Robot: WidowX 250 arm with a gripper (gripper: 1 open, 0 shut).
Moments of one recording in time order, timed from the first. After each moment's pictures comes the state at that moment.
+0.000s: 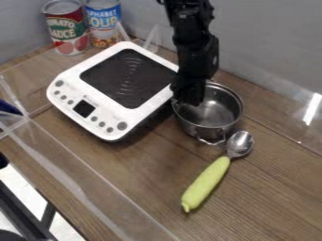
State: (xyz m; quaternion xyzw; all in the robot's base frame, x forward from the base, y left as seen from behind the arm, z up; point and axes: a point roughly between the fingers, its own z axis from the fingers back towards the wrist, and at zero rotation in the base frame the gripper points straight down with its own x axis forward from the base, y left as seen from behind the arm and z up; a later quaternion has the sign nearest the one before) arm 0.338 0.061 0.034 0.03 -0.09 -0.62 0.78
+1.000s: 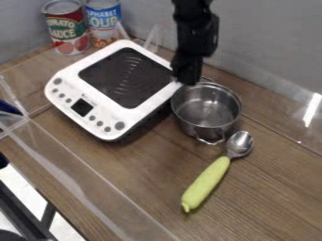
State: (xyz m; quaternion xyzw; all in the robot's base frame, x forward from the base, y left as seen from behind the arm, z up) arm 0.351 0.079 0.071 0.04 -0.07 -0.60 0.79
